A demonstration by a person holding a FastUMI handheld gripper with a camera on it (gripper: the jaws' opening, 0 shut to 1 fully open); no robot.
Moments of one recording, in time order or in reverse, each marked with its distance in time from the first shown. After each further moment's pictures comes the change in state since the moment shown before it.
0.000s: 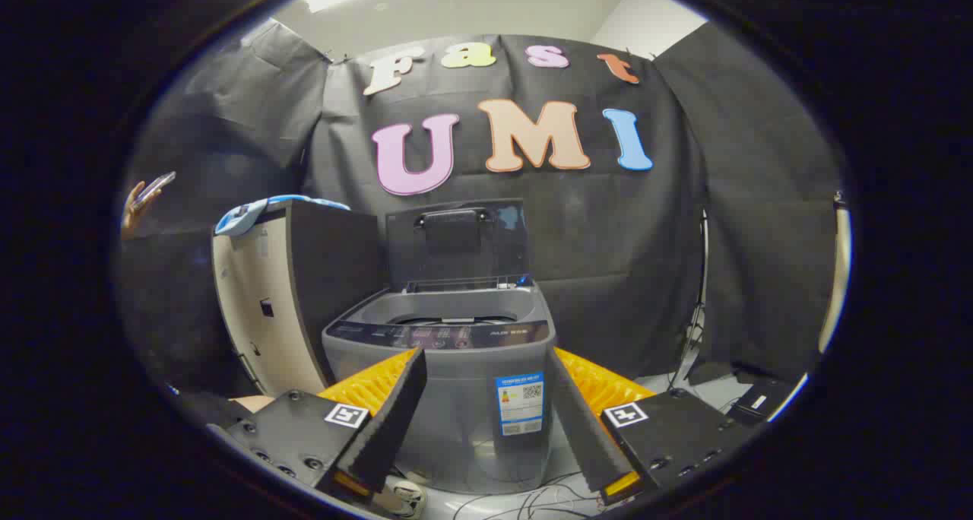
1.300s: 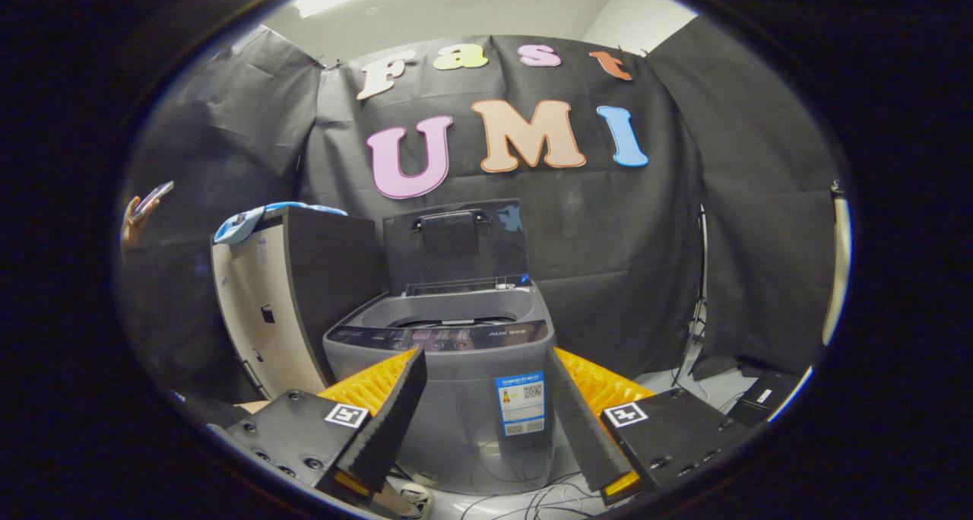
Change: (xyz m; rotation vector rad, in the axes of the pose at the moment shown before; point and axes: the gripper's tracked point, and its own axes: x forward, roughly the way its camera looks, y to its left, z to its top) arm -0.001 -0.004 0.005 0.030 -0.009 0.001
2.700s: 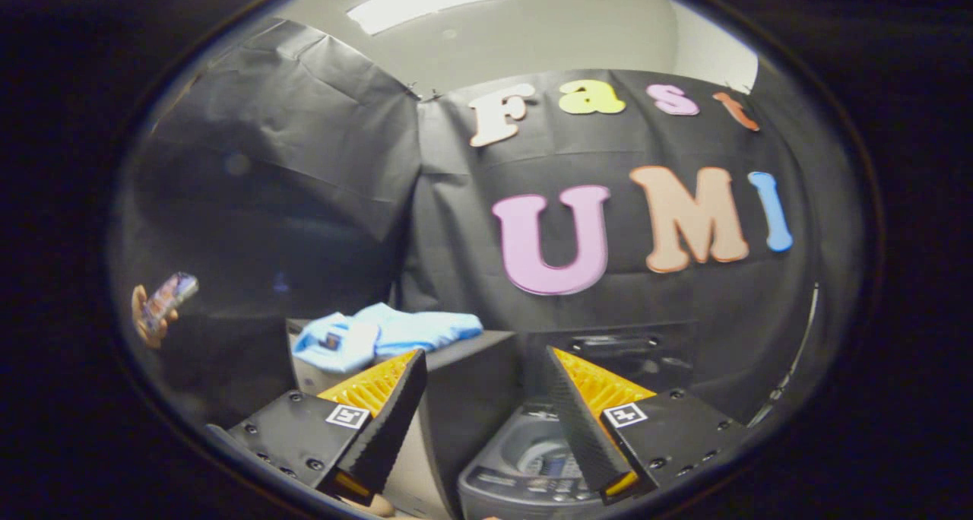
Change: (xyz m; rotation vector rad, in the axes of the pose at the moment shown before) arm 0.125 0.293 0.214 -0.037 -0.186 0.425
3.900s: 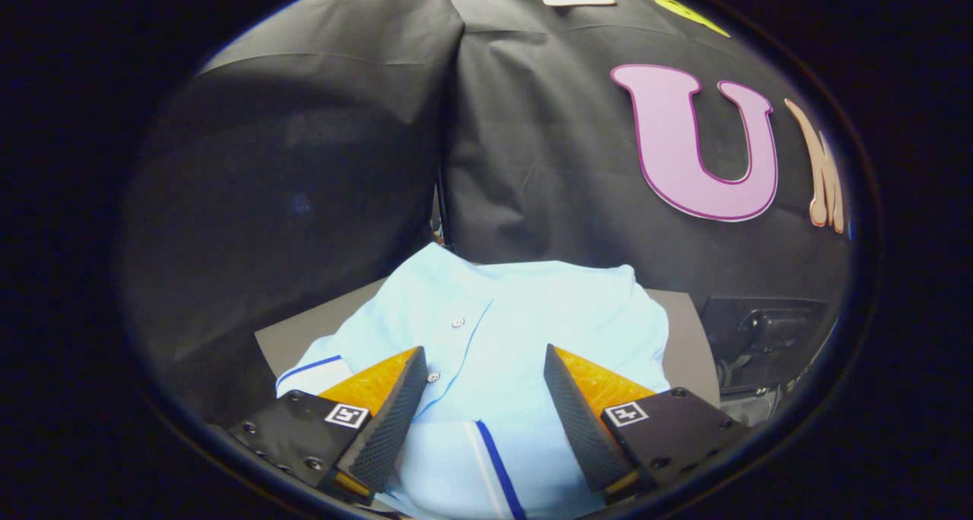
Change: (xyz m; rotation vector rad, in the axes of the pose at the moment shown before) arm 0.210 0.140 -0.100 -0.006 0.504 0.076
